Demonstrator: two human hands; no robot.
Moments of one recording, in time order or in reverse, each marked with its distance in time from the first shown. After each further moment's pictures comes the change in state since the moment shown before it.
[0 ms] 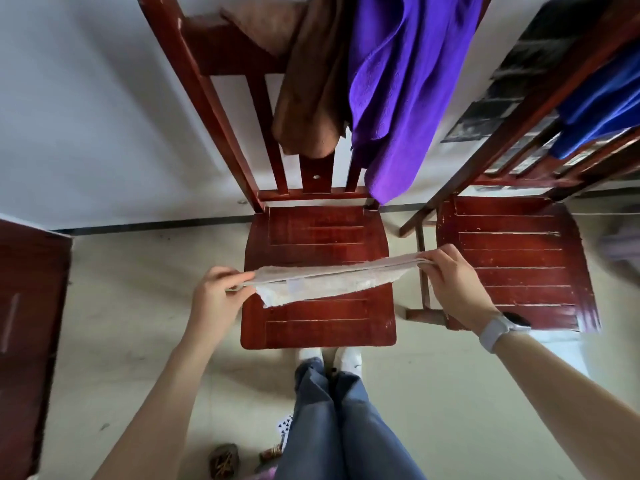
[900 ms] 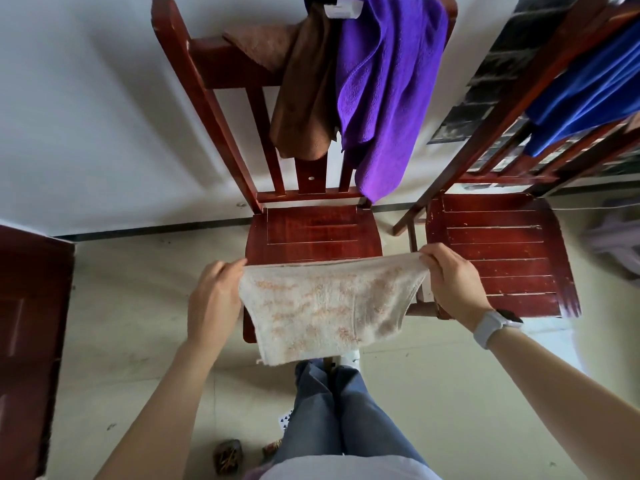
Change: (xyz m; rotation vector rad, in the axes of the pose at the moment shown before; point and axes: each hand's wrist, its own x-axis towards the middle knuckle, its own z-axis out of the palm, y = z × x) left_hand -0.025 0.028 -0.022 0.375 0.089 0.247; right_hand -0.027 -0.028 -0.028 0.004 0.145 -0.050
